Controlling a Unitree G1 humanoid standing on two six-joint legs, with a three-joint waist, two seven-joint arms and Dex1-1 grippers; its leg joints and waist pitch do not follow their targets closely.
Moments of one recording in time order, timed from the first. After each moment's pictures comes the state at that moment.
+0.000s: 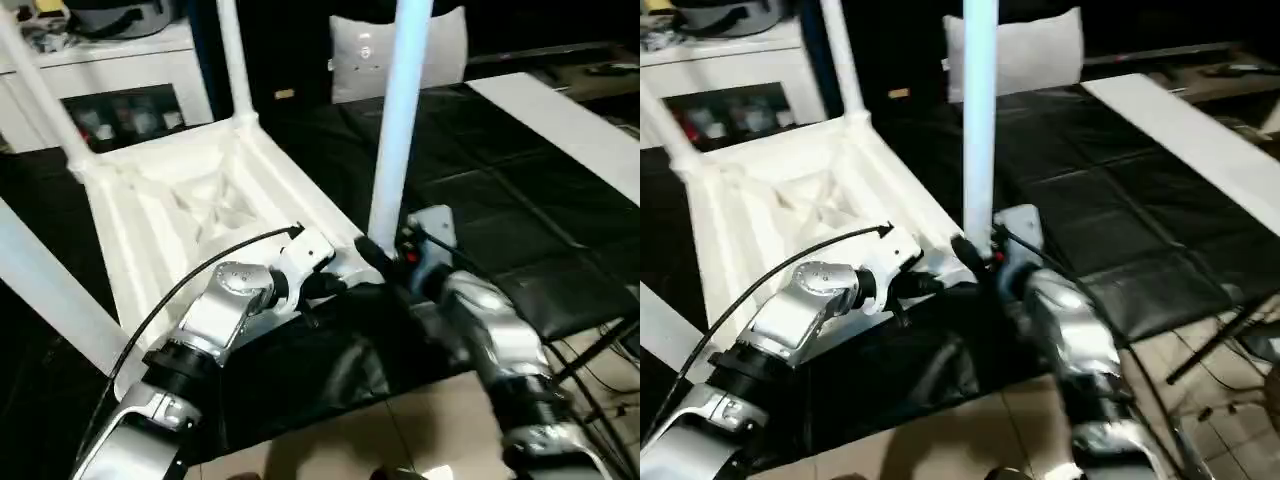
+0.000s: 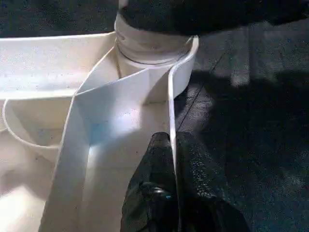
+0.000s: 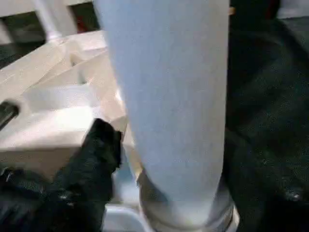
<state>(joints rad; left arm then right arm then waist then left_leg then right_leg) -0.55 0.21 -0.29 0.42 0.03 0.38 -0.86 -0.38 -0.20 0.00 0.35 0.21 0.21 0.68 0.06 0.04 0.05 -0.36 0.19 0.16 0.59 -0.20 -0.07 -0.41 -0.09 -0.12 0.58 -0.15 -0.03</state>
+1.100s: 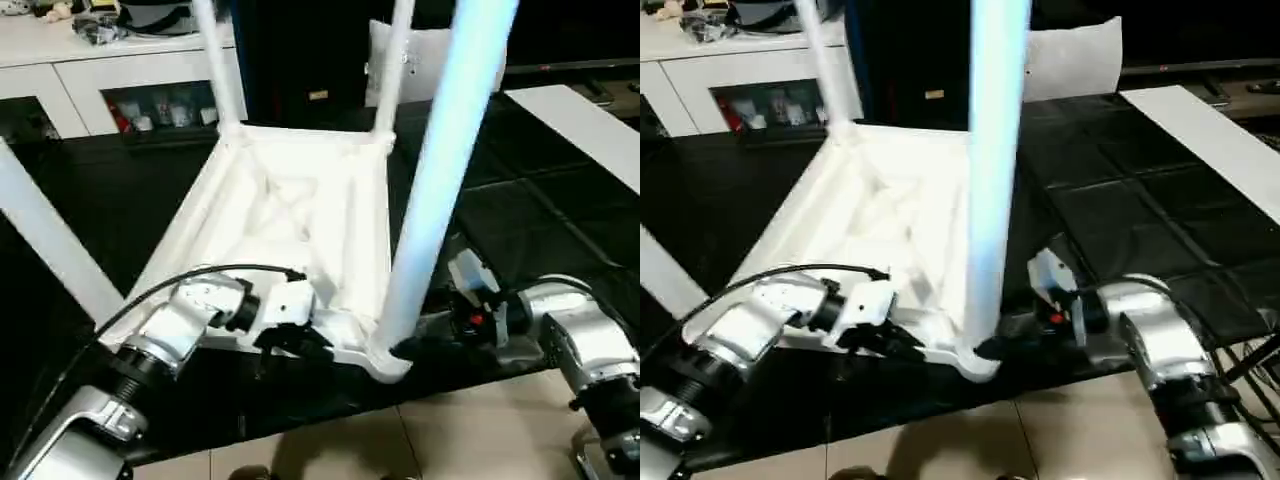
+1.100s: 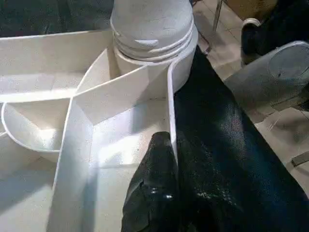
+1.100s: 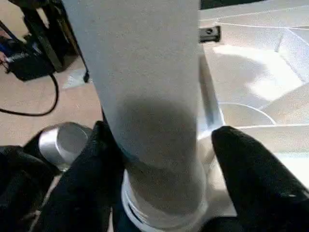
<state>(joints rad) -0.53 0.42 -0.44 0.43 0.00 -0.02 -1.37 -0.40 -0.53 0.18 0.38 0.31 0.14 1.52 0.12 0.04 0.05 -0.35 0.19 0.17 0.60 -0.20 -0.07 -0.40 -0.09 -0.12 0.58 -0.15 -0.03</state>
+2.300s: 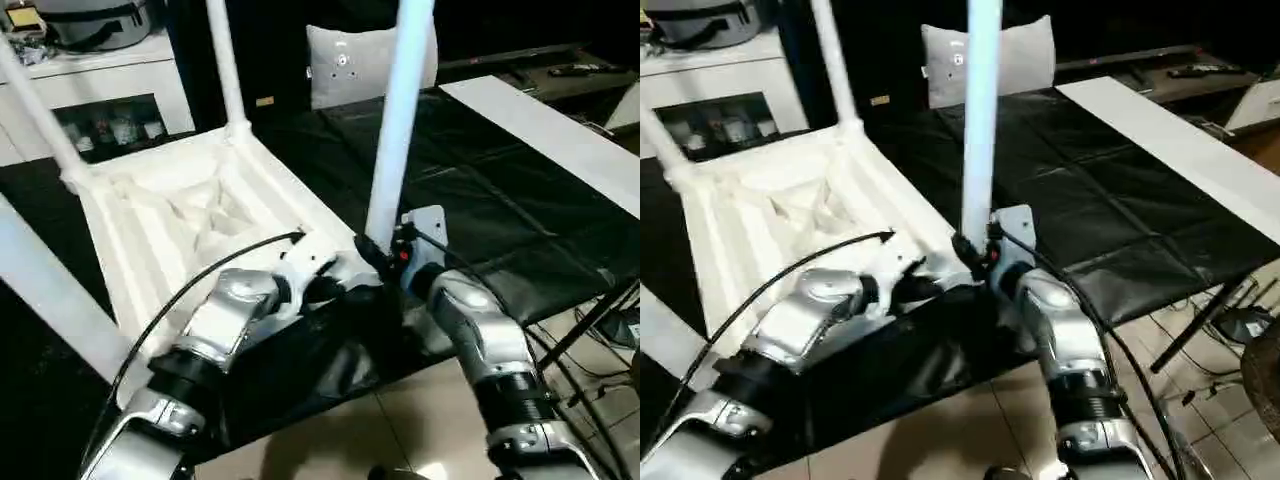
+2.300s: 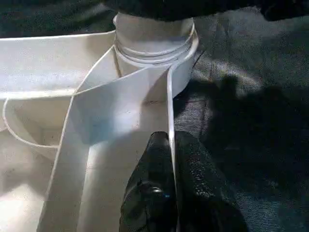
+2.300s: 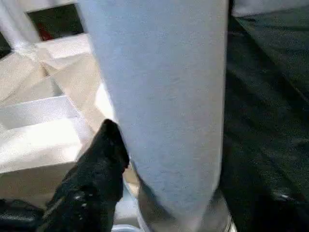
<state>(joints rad) -0.54 0.17 -0.29 0.41 0.05 0.43 -0.77 -0.42 -0.07 -0.01 0.37 0.16 0.27 0.46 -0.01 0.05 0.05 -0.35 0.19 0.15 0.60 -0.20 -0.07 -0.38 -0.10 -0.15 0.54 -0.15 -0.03</state>
